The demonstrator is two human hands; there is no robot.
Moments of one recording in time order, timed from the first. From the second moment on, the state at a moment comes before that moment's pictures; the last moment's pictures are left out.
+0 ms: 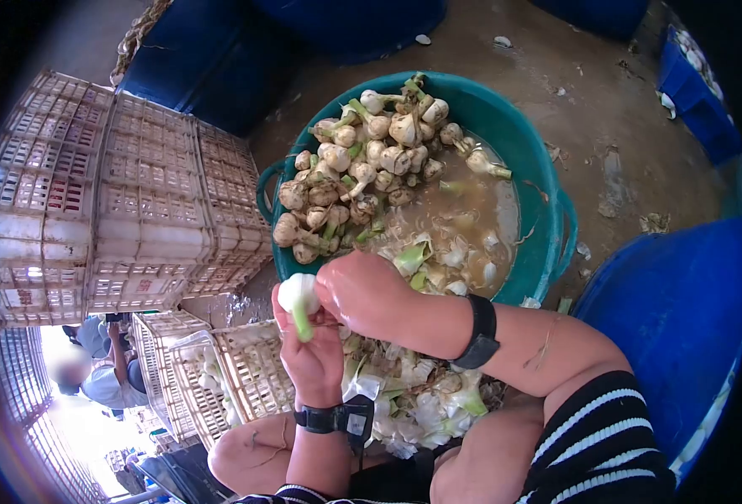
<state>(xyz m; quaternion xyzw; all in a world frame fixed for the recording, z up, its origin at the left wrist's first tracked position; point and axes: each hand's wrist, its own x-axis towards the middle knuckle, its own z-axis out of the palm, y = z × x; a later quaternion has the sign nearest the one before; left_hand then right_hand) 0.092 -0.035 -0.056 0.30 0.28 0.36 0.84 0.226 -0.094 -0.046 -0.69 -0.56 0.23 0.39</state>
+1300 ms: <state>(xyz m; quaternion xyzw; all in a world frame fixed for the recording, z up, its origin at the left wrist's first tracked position) 0.095 0.000 -0.069 0.40 0.50 0.17 0.75 0.219 -0.097 -0.086 -0.63 -0.59 0.34 0.38</state>
